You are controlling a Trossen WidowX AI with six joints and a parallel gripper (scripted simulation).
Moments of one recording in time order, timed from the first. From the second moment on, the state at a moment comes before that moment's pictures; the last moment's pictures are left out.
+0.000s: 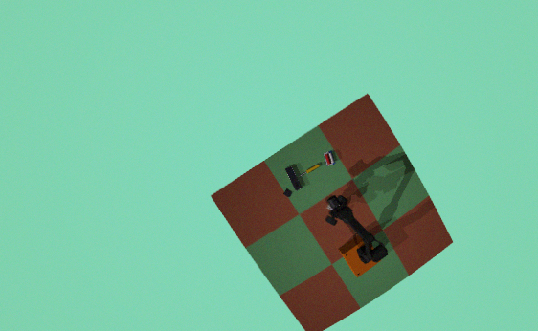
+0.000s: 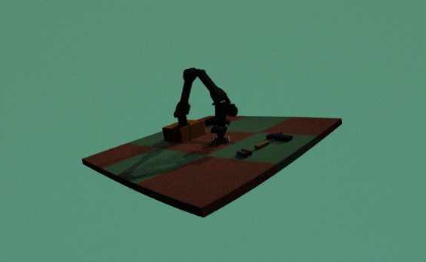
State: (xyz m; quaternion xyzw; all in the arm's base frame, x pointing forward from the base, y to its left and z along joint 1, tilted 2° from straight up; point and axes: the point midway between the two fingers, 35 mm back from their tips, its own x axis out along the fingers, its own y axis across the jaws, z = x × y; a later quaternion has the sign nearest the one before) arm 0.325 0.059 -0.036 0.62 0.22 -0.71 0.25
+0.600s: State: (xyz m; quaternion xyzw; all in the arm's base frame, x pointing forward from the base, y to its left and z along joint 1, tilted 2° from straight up) arm 0.317 0.054 -0.036 0.63 0.23 -0.70 0.25
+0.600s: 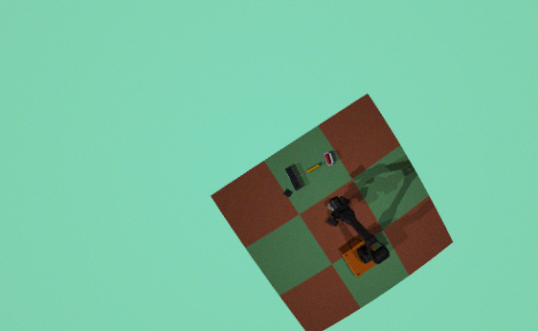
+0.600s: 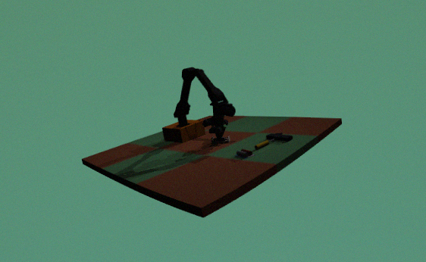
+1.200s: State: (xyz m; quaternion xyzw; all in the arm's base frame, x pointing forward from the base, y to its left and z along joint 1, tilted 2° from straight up) arm 0.315 0.052 -0.037 0.63 0.23 -0.70 0.25
